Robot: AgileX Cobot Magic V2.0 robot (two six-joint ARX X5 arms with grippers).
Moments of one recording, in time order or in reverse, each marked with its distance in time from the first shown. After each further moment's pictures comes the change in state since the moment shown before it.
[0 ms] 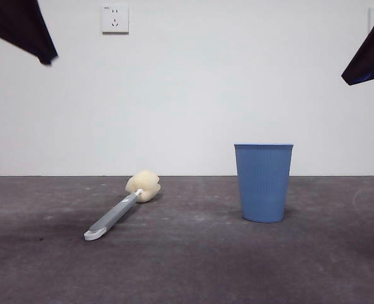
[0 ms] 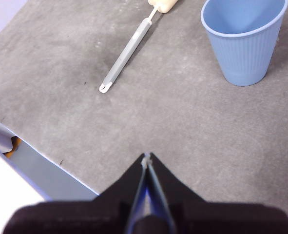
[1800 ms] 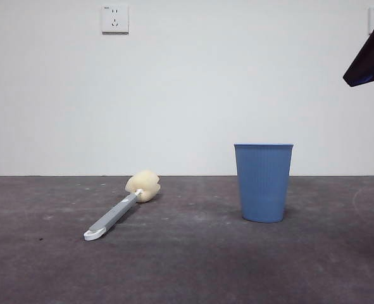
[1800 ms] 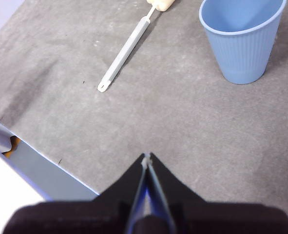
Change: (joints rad) left arm 0.564 -0.891 -0.878 0.517 -0.054 0.057; right arm 0.000 0.000 0.000 -0.007 0.000 0.000
